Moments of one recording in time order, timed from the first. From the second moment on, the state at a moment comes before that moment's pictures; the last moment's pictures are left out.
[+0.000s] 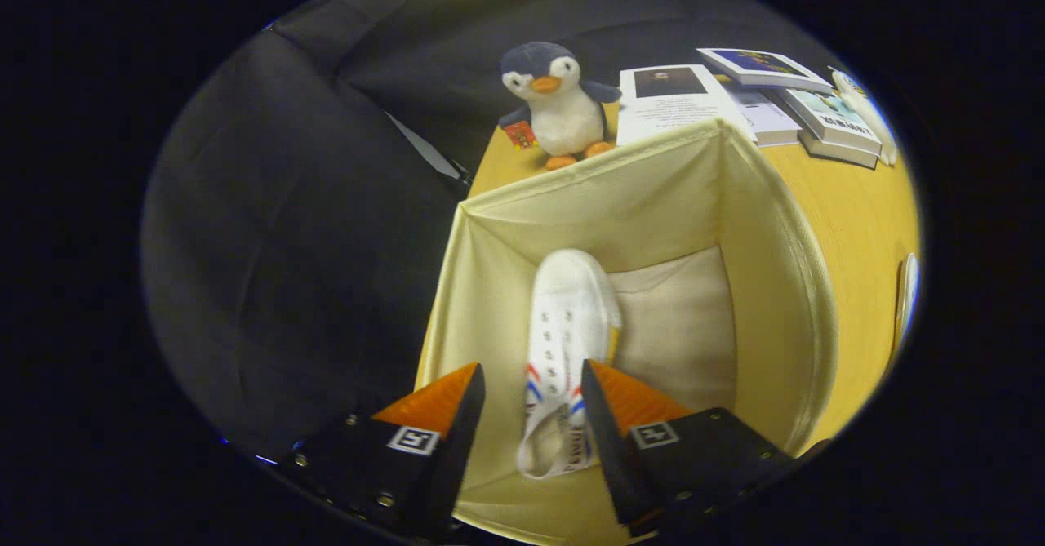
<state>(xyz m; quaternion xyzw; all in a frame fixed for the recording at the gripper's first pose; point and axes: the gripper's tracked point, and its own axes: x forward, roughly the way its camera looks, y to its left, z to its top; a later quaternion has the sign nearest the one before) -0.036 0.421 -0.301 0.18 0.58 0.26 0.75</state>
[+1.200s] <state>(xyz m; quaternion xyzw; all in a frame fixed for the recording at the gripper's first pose) 0.023 0.111 -0.250 0.04 0.42 0.17 0.89</state>
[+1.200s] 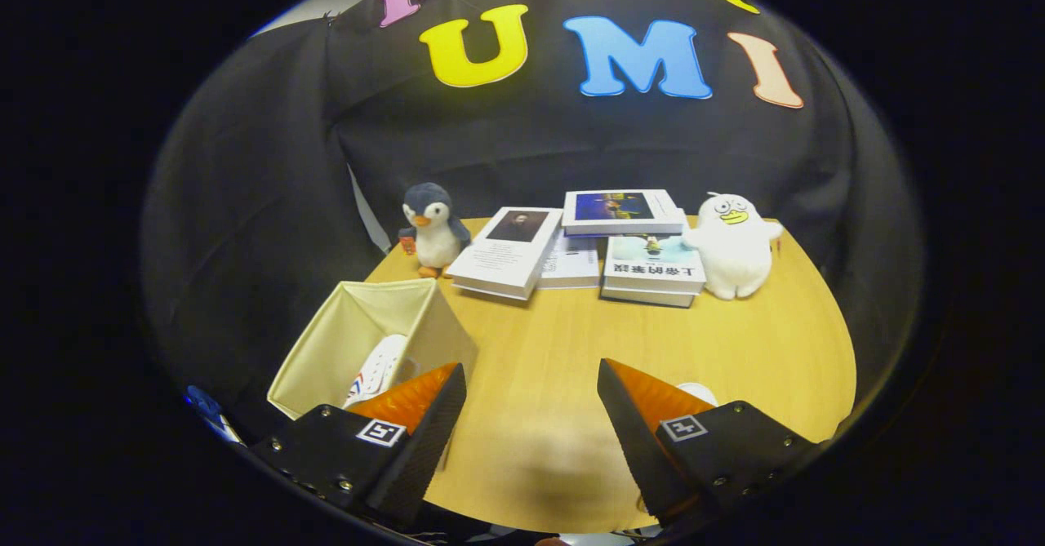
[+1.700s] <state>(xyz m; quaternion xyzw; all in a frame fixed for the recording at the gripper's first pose) 0.008 -0.017 -0.316 0.07 0.46 0.06 0.89</state>
